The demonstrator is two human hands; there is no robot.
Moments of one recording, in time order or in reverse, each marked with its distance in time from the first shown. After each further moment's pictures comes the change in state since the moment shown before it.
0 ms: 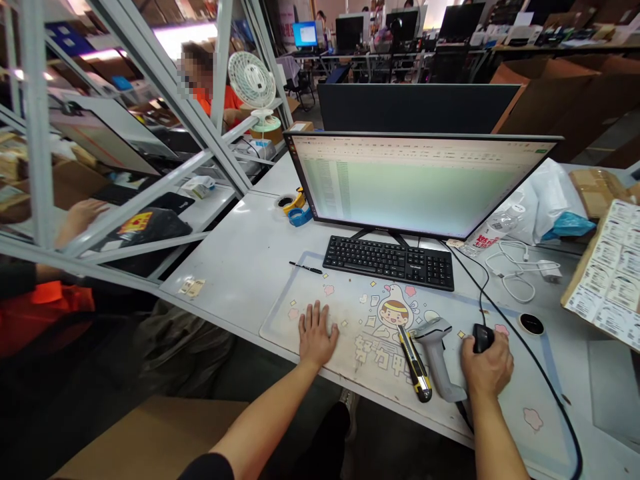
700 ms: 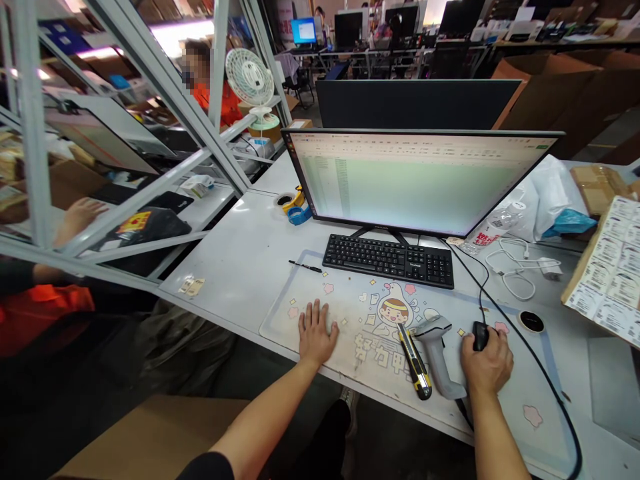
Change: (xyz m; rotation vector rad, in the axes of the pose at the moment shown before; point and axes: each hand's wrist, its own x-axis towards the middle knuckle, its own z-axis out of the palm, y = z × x) left_hand 0.001 -0.001 0.001 0.004 -0.005 0.001; right_hand -0.003 0.007 0.005 -0.027 0.028 -0.024
